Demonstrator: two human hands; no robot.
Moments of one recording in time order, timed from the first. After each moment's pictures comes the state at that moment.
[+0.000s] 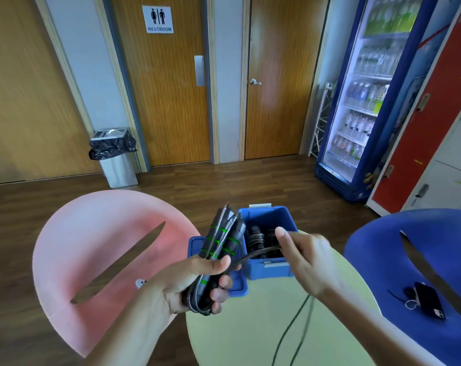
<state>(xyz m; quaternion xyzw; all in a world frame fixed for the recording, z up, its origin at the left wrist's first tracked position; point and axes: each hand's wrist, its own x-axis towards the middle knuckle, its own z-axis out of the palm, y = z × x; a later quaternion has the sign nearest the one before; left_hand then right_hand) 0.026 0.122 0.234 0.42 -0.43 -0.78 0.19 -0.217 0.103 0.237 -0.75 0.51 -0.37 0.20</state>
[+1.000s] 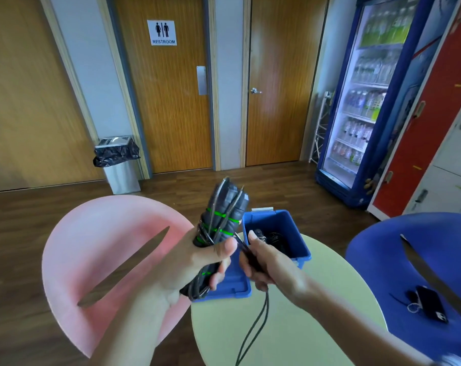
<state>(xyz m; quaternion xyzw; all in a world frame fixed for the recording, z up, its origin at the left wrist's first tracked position) 0.017 0.161 0.296 0.37 -0.59 -0.59 0.41 -0.161 0.120 0.247 -0.64 0.40 -0.28 0.59</state>
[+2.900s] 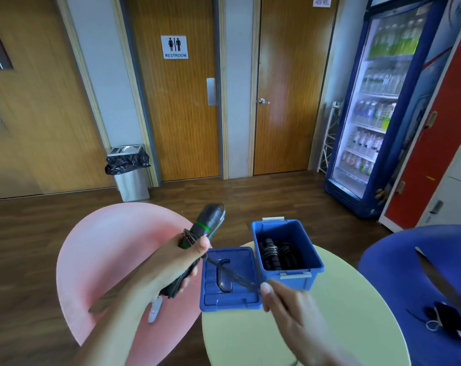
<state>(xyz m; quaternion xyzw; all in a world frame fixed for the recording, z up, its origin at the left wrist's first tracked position) 0.068 0.152 0.290 0.61 -0.57 -0.44 0.32 -0.161 0.179 0.214 -0.81 0.47 -0.30 0.20</state>
